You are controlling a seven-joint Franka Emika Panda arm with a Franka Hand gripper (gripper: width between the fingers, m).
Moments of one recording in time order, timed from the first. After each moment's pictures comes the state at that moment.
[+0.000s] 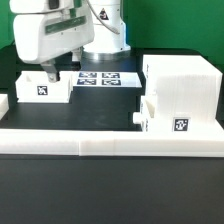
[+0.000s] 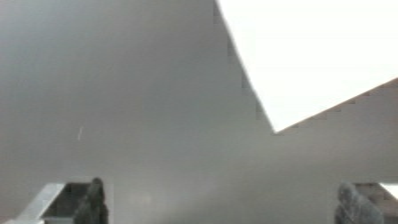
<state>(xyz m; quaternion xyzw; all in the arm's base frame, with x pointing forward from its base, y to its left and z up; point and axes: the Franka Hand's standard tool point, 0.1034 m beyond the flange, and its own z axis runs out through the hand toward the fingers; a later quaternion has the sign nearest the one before) 0.471 -0.093 0.060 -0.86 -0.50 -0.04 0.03</state>
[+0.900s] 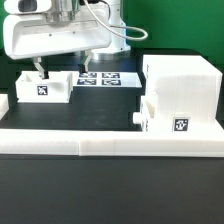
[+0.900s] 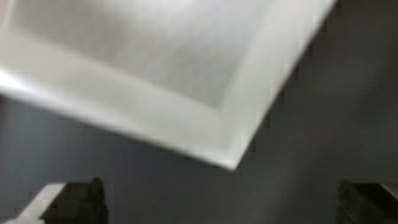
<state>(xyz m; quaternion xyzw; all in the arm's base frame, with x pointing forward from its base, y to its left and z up) 0.445 -0.092 0.052 -0.99 -0.15 -0.03 0.03</state>
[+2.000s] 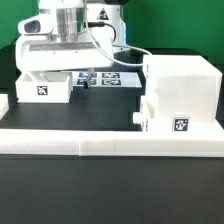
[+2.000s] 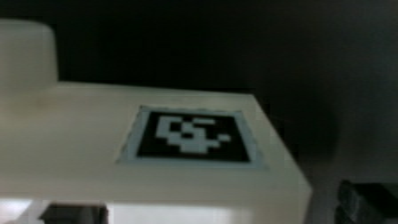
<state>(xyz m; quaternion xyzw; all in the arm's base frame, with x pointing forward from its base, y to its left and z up) 0.398 -0.092 0.006 -1.00 -0.05 -0.04 0.02</state>
